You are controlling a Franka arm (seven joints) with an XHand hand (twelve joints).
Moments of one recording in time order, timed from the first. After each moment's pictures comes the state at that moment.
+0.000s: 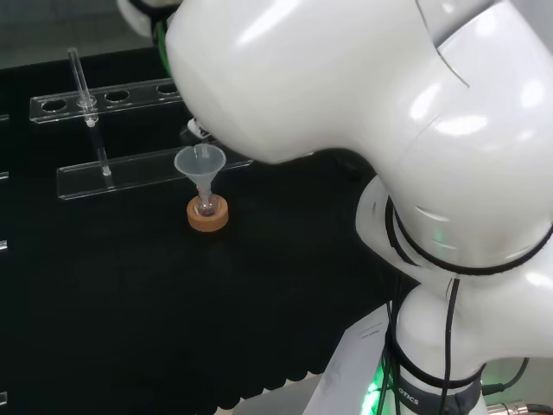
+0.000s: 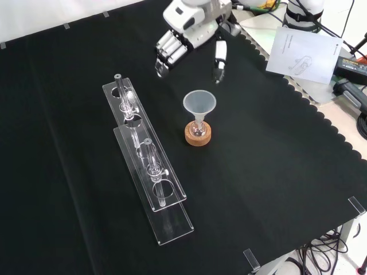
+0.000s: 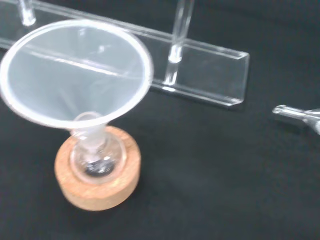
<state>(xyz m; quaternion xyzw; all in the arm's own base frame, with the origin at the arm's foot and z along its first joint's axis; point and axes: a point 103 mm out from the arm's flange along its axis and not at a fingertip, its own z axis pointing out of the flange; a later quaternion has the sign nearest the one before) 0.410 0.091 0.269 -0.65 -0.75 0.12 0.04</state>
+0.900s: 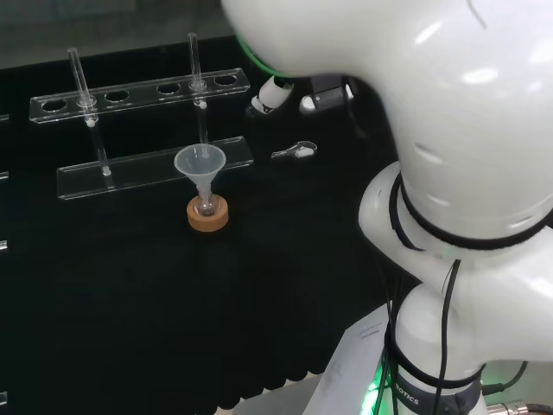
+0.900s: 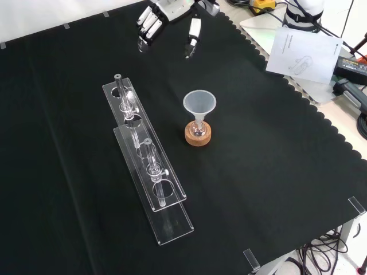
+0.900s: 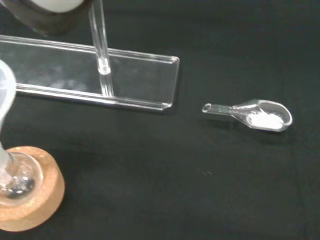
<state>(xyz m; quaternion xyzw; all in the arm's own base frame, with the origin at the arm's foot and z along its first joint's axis) 0.423 0.006 0.274 -0.69 -0.72 0.09 0.06</state>
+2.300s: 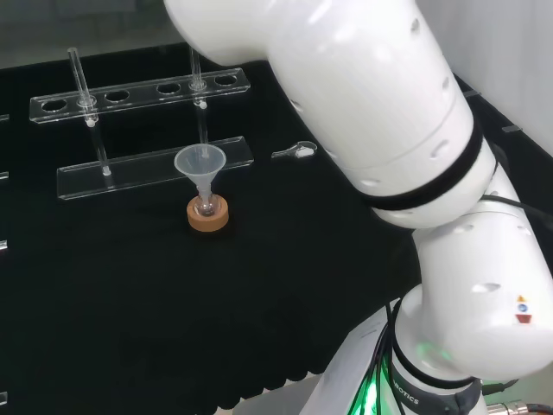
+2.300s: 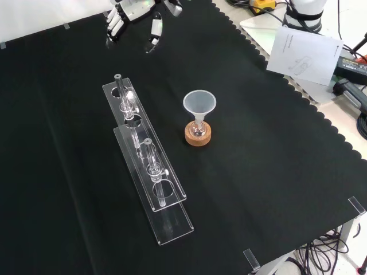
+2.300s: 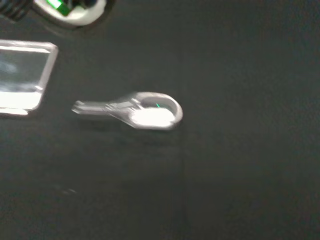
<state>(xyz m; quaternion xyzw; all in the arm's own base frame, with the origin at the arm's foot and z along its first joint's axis) 0.483 -0.107 0.231 -0.73 -0.67 0.12 0.08</state>
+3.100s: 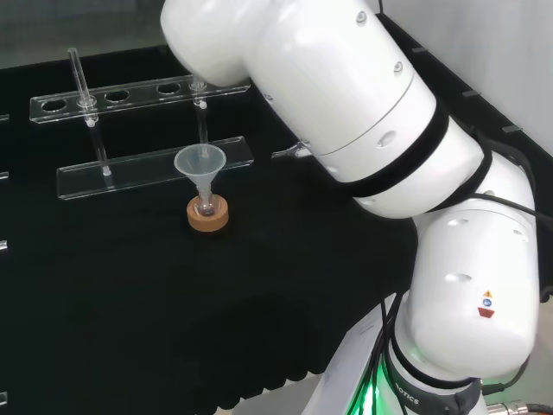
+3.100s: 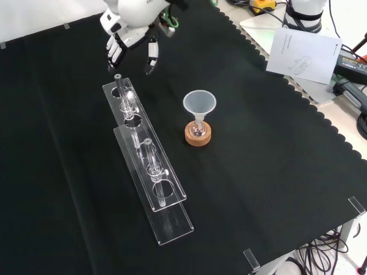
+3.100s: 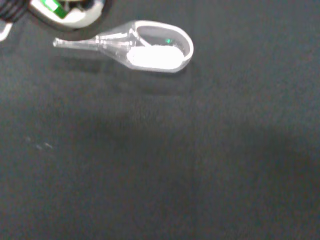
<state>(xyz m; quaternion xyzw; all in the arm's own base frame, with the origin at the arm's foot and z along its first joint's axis) 0.504 -0.111 0.154 -0.70 -0.69 0.15 0.11</state>
